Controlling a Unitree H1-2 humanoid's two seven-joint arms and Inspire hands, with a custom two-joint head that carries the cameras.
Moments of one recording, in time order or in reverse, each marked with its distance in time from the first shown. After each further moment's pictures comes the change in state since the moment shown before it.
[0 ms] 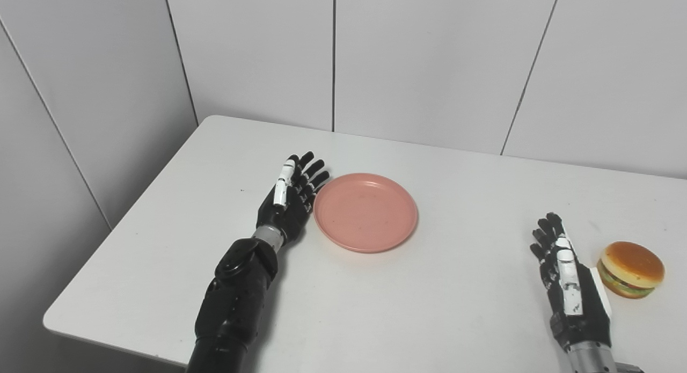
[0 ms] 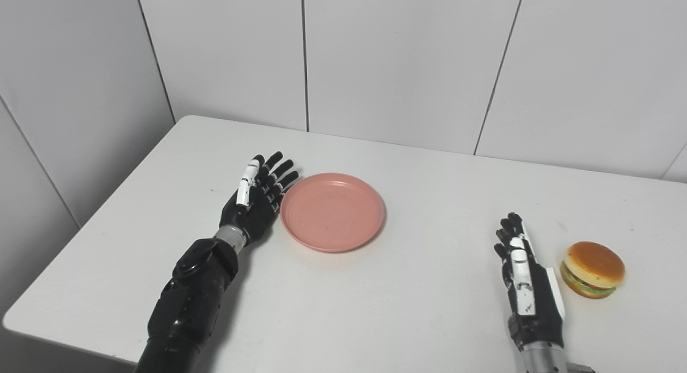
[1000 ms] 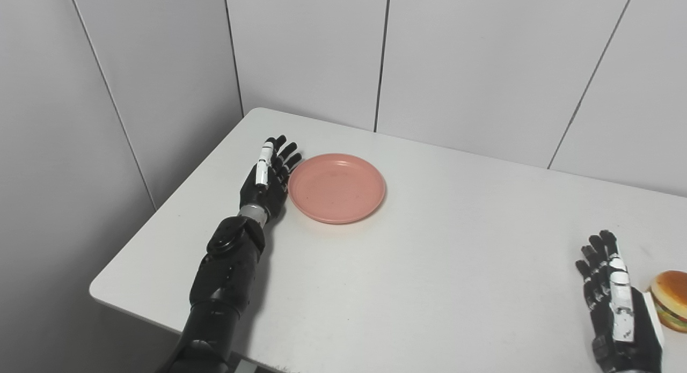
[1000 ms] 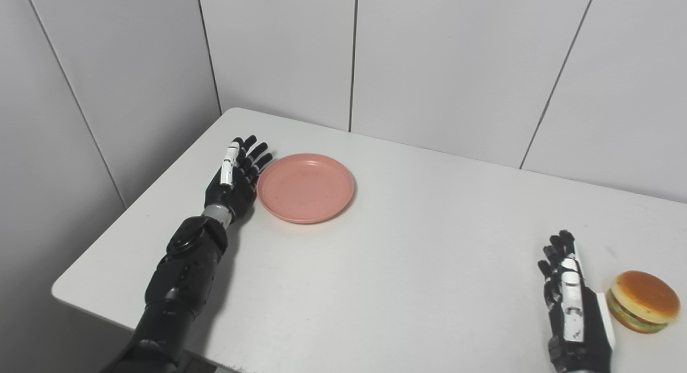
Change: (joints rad) left arm -0.044 0.130 0.136 0.145 0.001 -0.119 0.058; right arm -0.006 -0.025 -0.016 0.012 0.060 -0.013 0.045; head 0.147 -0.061
